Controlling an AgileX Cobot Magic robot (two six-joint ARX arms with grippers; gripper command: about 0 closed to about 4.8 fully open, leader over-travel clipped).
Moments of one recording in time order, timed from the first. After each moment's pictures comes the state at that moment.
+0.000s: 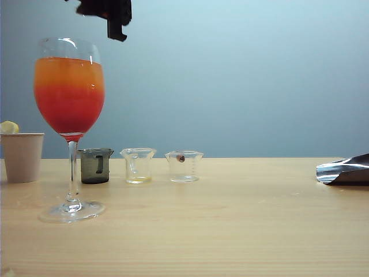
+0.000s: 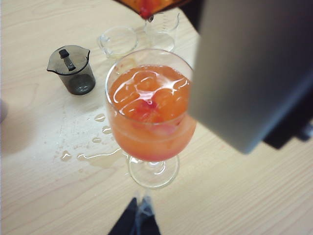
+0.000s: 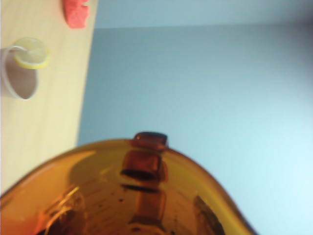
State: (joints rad) left arm -0.57 0.61 0.87 -0.85 -0.02 0.01; right arm 0.99 1.68 1.25 0.44 0.14 -1.54
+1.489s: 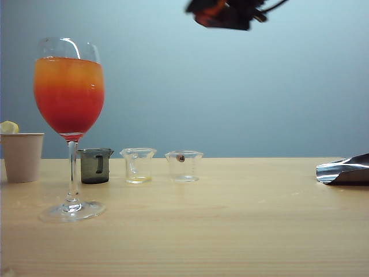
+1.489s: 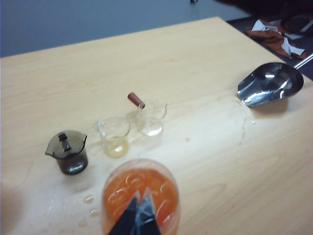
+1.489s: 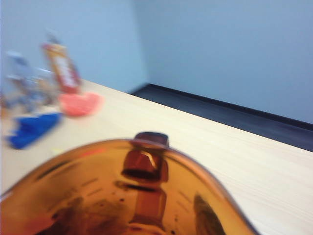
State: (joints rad) left arm -0.57 0.63 0.88 -0.56 0.00 -0.04; right arm 0.44 1.56 1.25 0.24 -0.33 0.12
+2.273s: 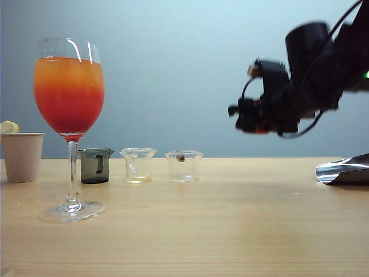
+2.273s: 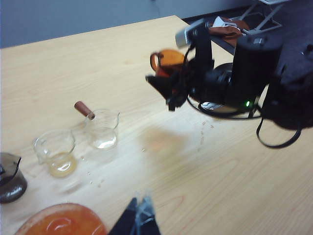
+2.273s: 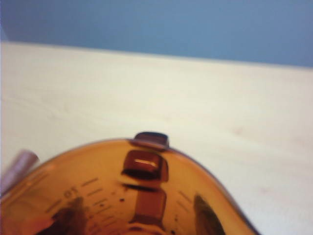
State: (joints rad) left arm -0.70 0.81 0.89 -0.41 0.02 -0.10; right arm 0.33 1.87 0.92 0.76 -0.01 0.05
